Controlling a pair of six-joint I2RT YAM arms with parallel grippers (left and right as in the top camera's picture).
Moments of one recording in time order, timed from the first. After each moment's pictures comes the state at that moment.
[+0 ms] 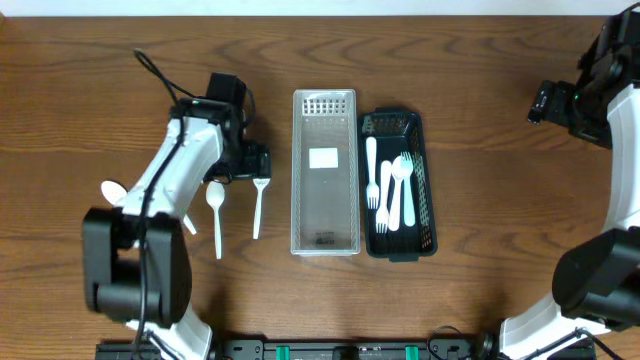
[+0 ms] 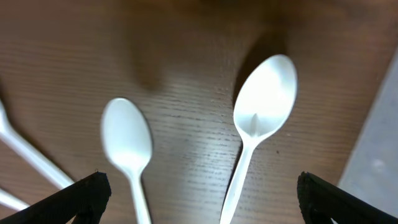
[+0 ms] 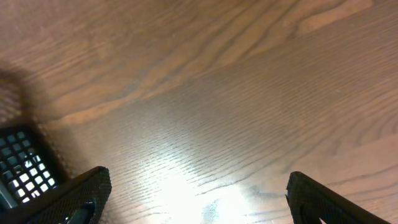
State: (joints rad) left arm -0.16 1.83 1.31 -1.00 -0.01 -0.23; right arm -0.26 1.82 1.77 -1.26 0.06 0.17
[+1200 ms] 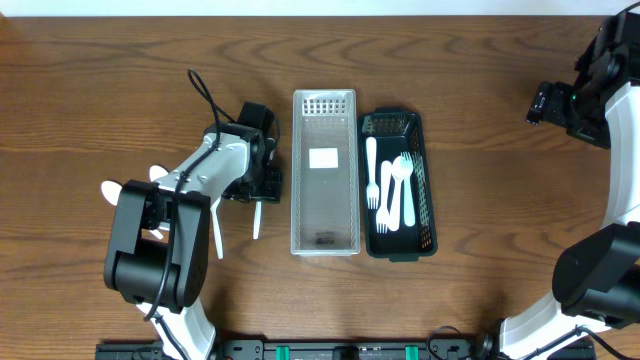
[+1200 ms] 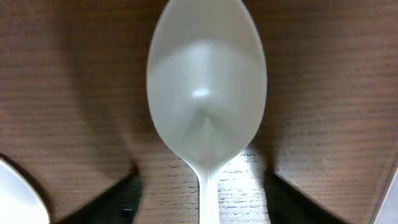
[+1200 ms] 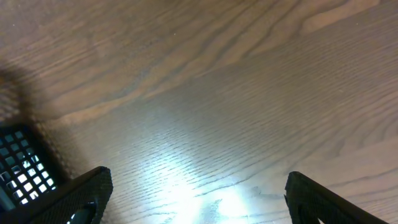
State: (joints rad) left arm -0.25 1.91 1.16 -0.82 0.02 -0.14; right arm -0.26 1.83 1.77 -1.25 0.06 0.17
